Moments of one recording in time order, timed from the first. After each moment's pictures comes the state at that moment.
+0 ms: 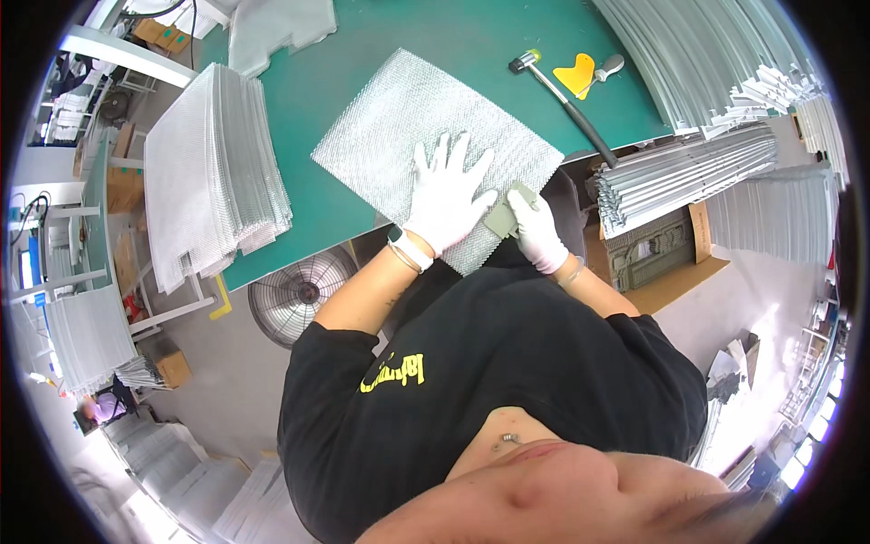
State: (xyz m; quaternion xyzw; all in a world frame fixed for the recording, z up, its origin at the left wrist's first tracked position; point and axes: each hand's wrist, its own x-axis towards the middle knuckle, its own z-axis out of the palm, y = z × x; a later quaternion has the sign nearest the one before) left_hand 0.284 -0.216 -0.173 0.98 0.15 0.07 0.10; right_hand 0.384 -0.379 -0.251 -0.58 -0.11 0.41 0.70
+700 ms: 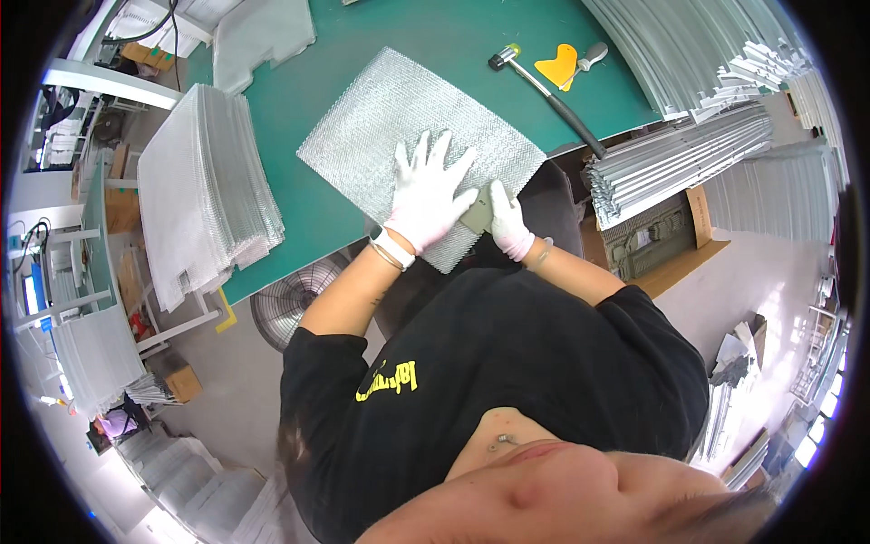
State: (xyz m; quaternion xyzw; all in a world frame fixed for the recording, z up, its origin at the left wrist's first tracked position) left_hand 0.288 -0.204 -0.168 0.99 0.13 0.03 0.10; right_hand 0.364 -0.351 -0.289 -0.51 -0.05 0.39 0.77
